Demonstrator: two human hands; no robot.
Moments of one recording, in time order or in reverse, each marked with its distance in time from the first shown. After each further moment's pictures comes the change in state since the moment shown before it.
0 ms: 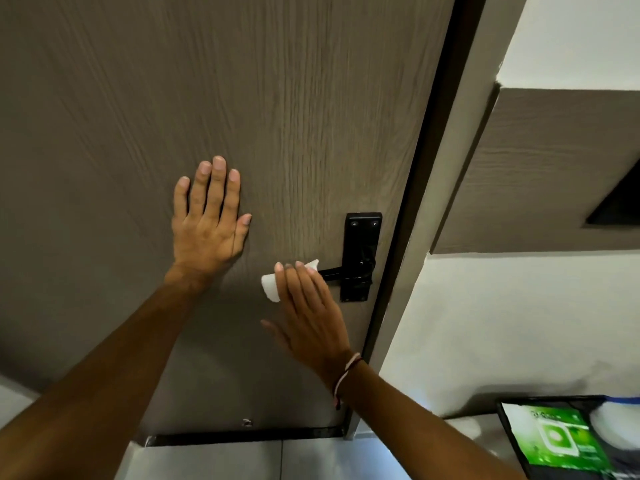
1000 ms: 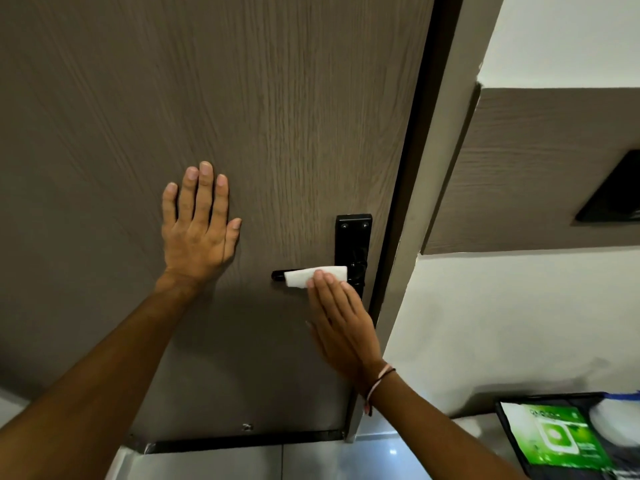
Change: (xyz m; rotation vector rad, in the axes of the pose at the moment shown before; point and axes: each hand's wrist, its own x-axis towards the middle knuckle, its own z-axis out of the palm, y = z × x) left_hand 0.000 0.001 0.000 0.014 0.006 -0.002; right_hand -0.044 0.052 0.013 -0.087 0.068 -0.011
